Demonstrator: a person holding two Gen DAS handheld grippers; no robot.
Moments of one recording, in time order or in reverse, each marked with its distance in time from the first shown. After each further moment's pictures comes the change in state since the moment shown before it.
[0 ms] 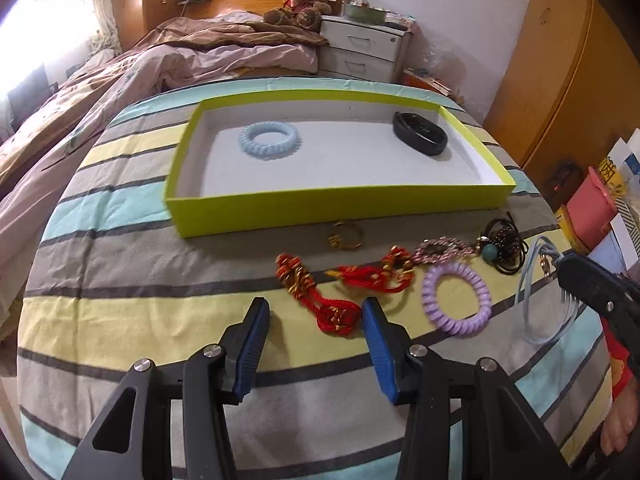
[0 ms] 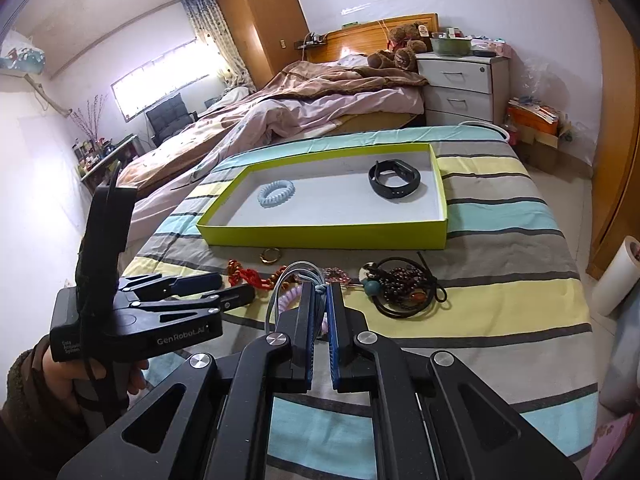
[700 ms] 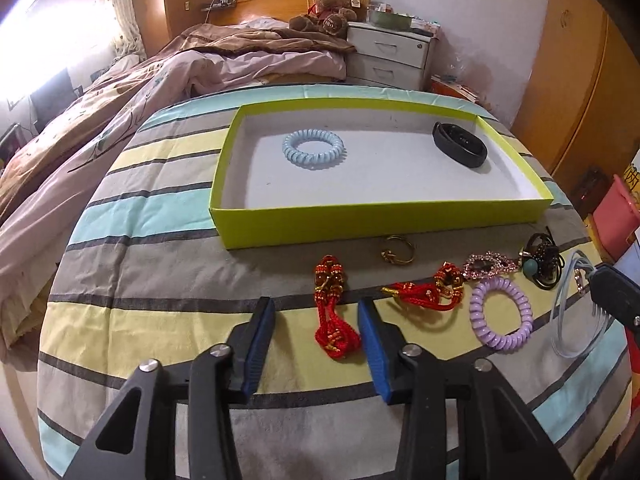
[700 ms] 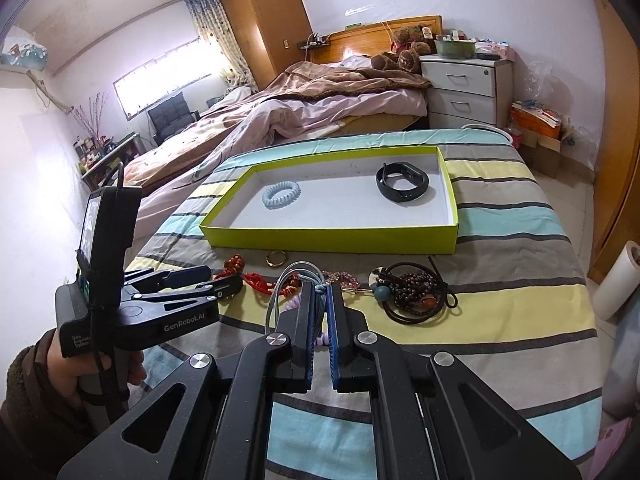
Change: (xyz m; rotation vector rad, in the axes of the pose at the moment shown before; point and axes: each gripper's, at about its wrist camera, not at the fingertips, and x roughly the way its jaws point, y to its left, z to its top) left arm 0.003 0.014 0.004 -0.011 -0.029 0.097; right arm 0.005 0.004 0.003 -0.004 -0.003 -0.003
